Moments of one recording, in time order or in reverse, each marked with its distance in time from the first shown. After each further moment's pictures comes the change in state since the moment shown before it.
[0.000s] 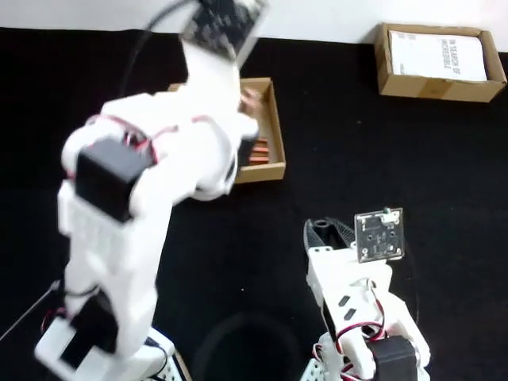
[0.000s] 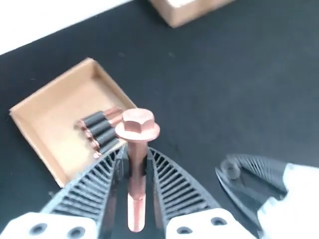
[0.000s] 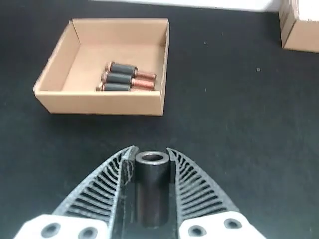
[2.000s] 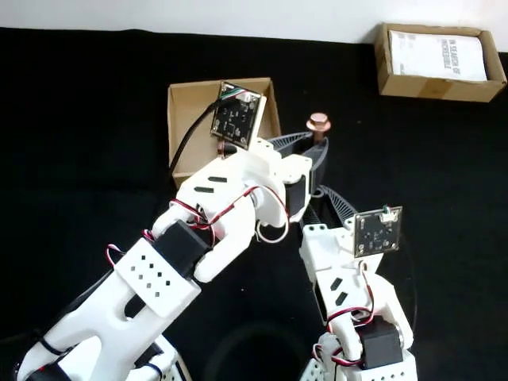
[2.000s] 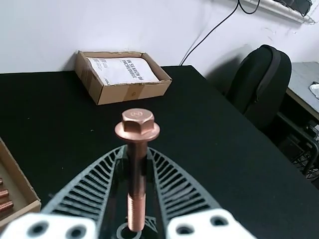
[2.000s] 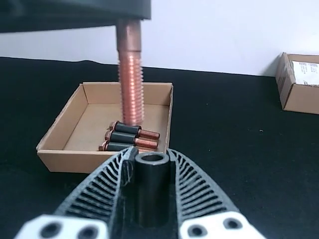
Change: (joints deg) left arm 9.7 -27.3 76.2 -77.6 23.5; right arm -0.4 -0.1 10.5 -23.2 0.0
